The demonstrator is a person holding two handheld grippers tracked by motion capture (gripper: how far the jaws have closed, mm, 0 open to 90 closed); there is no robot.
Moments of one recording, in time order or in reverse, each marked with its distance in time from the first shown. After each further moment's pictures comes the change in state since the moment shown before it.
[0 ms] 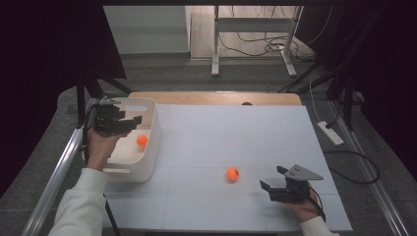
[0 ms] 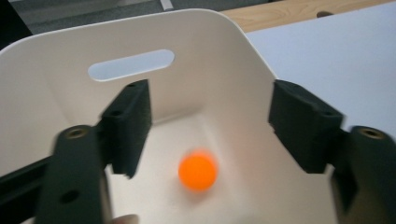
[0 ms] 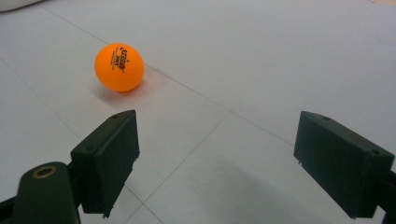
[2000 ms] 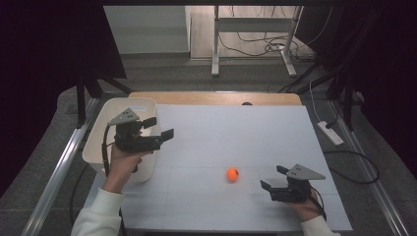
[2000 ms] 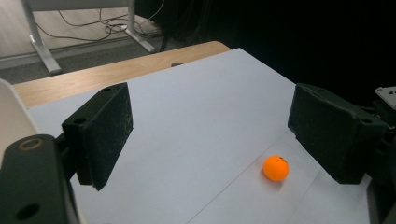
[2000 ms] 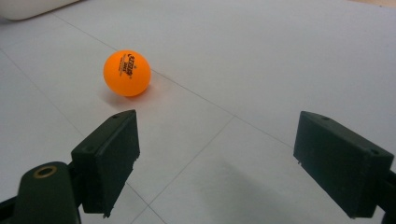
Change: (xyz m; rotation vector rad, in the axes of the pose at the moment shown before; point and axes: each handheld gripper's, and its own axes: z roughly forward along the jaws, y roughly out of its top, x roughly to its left) left arm -0.090 -0.015 -0.025 -0.221 -0.415 0.102; right arm -0.003 0.002 -0.002 -0.021 0.033 0.007
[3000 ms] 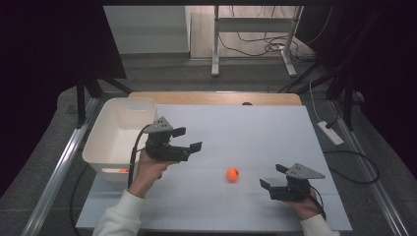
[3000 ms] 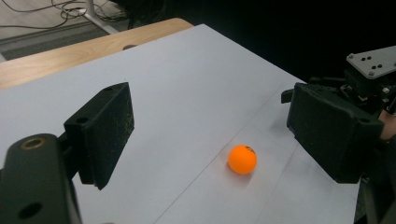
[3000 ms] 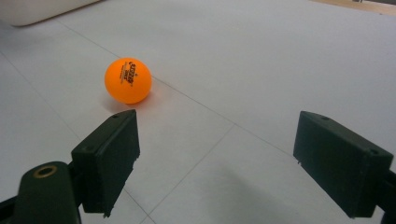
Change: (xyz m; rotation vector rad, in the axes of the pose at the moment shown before) left arm -0.039 -0.012 0.053 0.082 -0.116 0.061; right arm 0.000 0.002 0.002 -0.015 0.007 -0.006
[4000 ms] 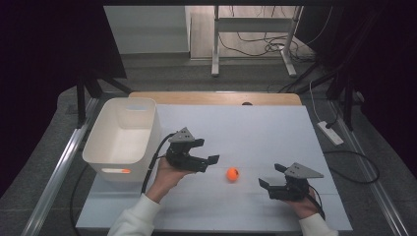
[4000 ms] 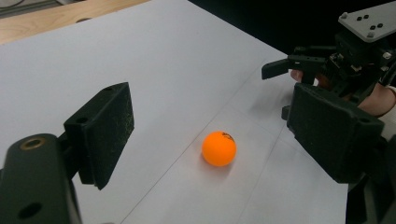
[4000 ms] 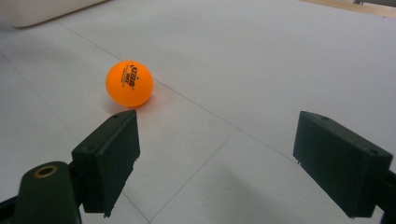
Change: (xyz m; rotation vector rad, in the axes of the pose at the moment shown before) left arm -0.021 -0.016 0.050 0.082 -0.083 0.032; right arm 0.001 0.002 0.002 -0.001 0.002 -0.004
